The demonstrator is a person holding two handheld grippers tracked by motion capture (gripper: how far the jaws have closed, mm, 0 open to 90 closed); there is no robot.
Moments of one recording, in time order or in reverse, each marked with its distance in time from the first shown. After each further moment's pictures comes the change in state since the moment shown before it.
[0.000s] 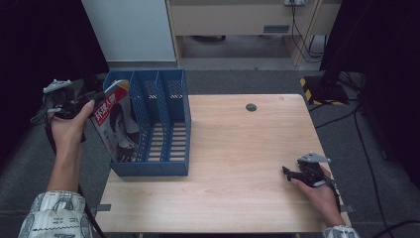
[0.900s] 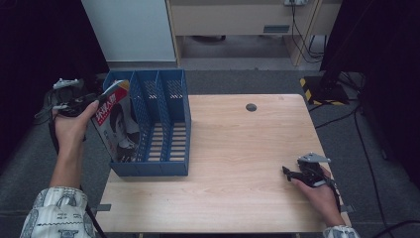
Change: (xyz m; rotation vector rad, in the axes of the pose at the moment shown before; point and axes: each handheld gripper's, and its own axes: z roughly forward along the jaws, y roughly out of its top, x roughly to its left) left arm -0.001 0.001 0.012 0.091 0.082 0.031; right arm 0.000 0.000 0.000 0.000 0.000 0.000
